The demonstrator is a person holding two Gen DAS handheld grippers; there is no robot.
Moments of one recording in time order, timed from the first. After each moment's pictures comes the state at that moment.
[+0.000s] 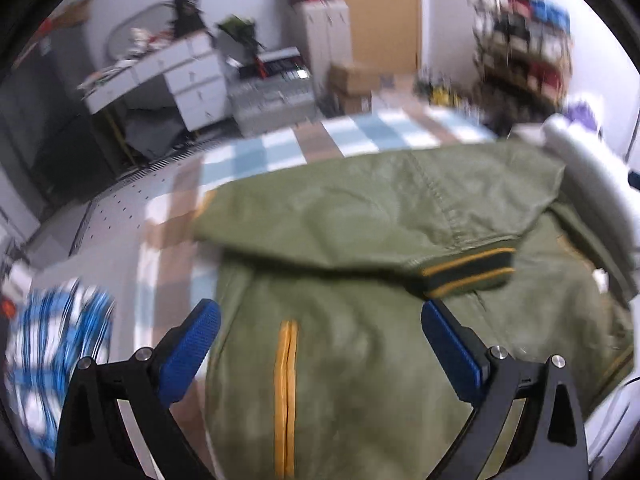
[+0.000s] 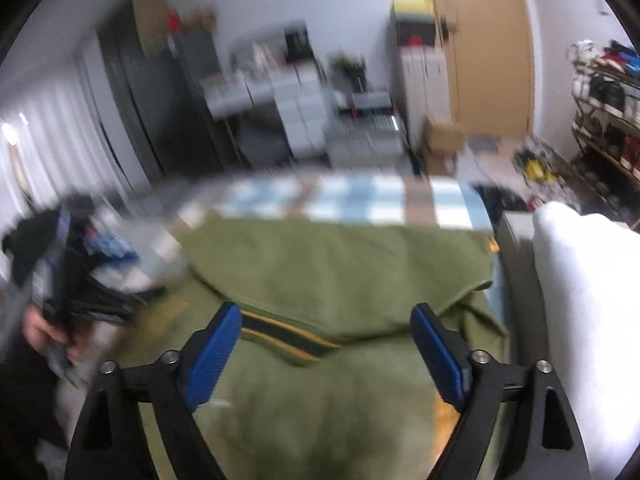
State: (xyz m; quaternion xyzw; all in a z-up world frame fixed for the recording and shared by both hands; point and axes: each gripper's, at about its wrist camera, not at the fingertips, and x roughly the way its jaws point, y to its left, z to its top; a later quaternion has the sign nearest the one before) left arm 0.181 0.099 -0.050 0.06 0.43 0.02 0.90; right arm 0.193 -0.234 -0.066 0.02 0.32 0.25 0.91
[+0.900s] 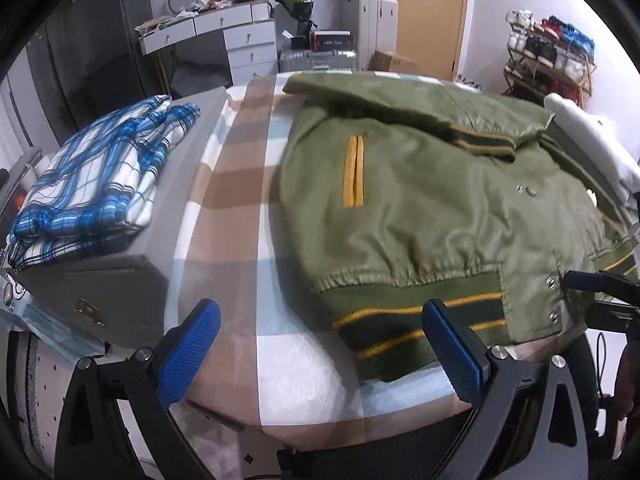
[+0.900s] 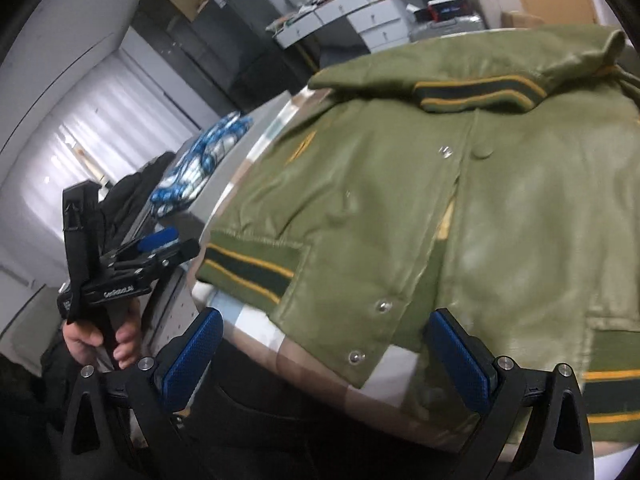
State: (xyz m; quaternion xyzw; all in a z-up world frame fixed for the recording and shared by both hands) left arm 0.021 0.146 -0.110 0.00 0.44 0.07 0.89; right arm 0.067 -0.120 -0.219 0.08 0.47 0.39 0.79
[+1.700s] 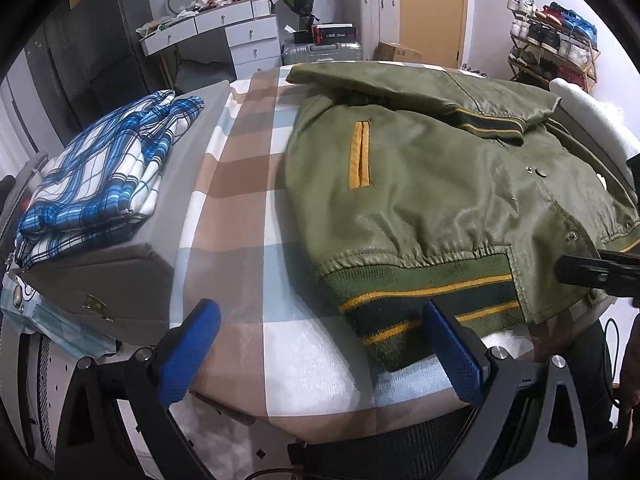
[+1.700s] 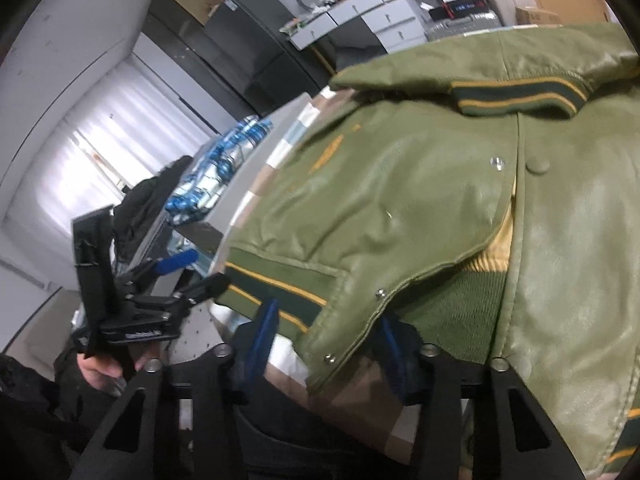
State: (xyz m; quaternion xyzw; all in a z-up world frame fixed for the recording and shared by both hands) left arm 0.004 0.146 -0.115 0.02 0.45 0.08 0.89; right arm 0.077 -0.096 -0.224 0.11 0.47 0.41 0.77
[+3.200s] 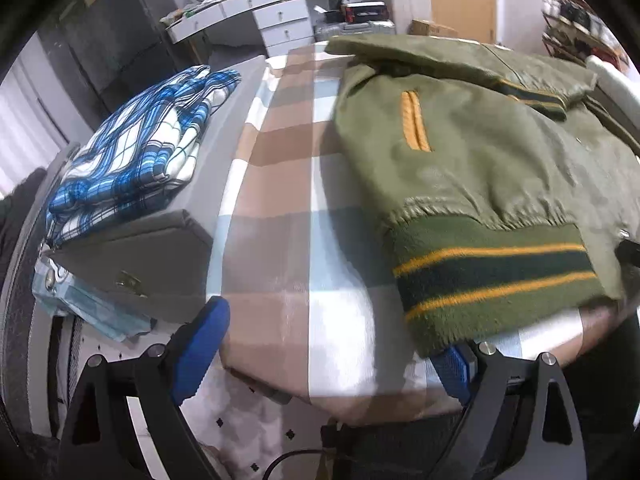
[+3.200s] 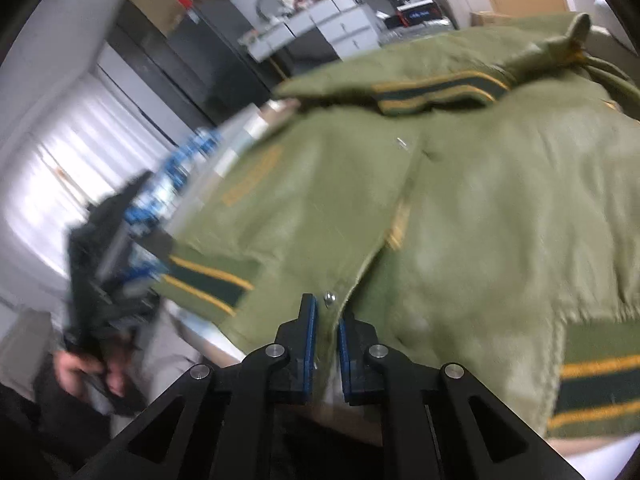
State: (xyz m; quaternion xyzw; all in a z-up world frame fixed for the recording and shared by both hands) left arm -0.008 0.146 -0.123 0.06 0.48 0.15 0.86; right arm 0.069 -0.142 -0.224 0.09 0.47 0.33 0.81
